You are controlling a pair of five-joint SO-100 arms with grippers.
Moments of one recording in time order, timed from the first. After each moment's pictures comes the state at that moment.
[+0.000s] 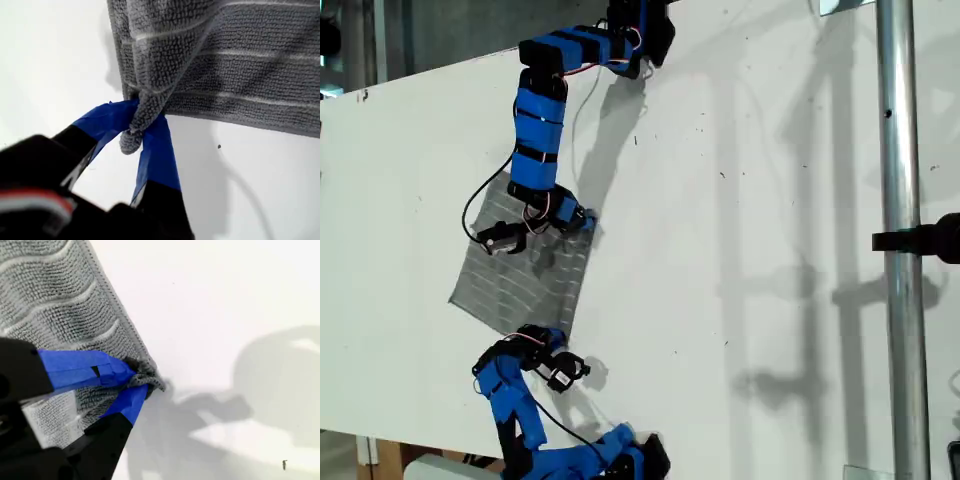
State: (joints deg) arm 0 -51.3 62.6 83.8 75.3 -29.9; arm 1 21.7 59.5 70.8 73.0 34.5
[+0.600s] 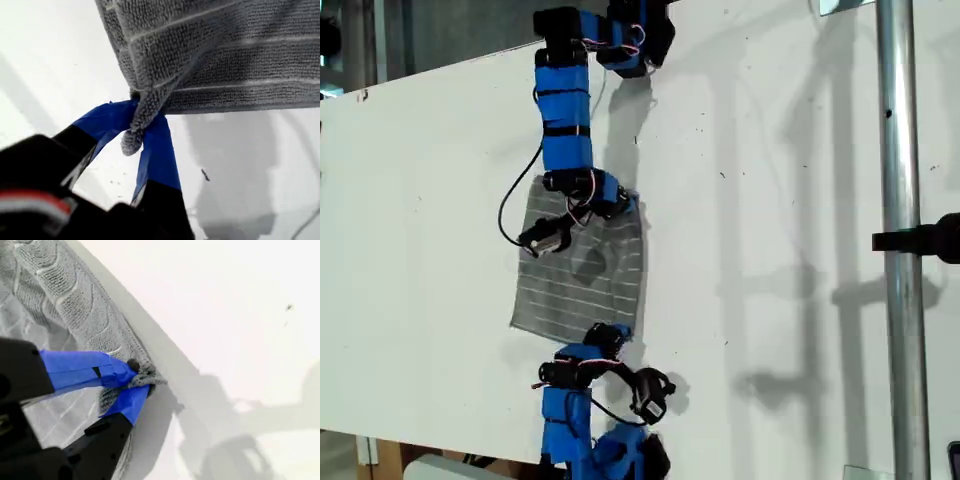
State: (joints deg) arm 0 -7.8 96.7 106.3 74.0 -63.2; arm 1 1.2 75.4 79.7 81.6 46.5
